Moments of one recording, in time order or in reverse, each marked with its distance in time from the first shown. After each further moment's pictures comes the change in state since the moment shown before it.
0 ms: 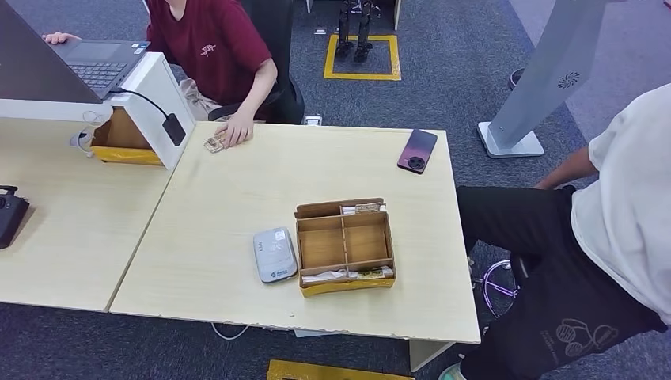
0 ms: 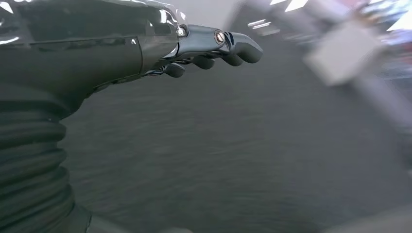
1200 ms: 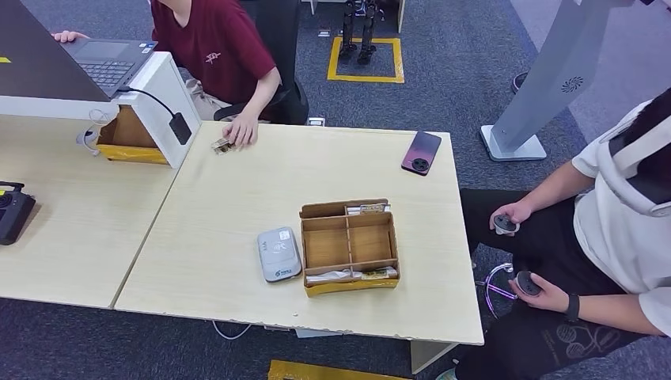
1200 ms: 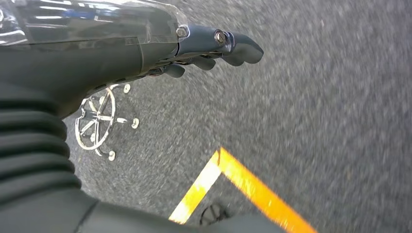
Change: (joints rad) left arm 0.225 -0.310 -0.655 0.209 0.266 -0.350 0.360; right arm 0.107 -0.050 -0.044 -0.098 -0.258 0.084 -0.083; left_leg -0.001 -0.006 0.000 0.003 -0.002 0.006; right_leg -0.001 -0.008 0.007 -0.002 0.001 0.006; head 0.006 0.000
